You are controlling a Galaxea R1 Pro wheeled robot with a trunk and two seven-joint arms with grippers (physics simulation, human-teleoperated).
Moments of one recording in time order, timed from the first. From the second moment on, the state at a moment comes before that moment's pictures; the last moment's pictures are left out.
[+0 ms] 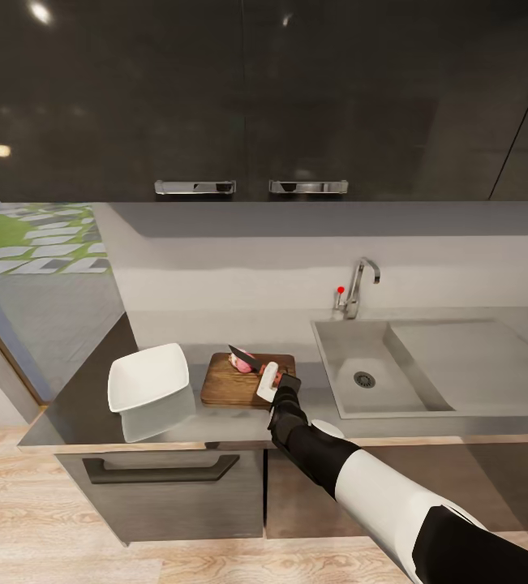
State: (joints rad) left arm 0.34 0.10 -0.28 -0.54 0.11 -0.81 0.20; right arm -0.88 0.17 0.86 -0.61 0.46 0.67 -0.07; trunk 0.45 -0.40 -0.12
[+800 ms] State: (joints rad) left arm 0.34 0.10 -0.28 -0.54 0.11 -0.81 0.20; right arm -0.88 0.17 0.86 -0.61 0.46 0.67 -0.07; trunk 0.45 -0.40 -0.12
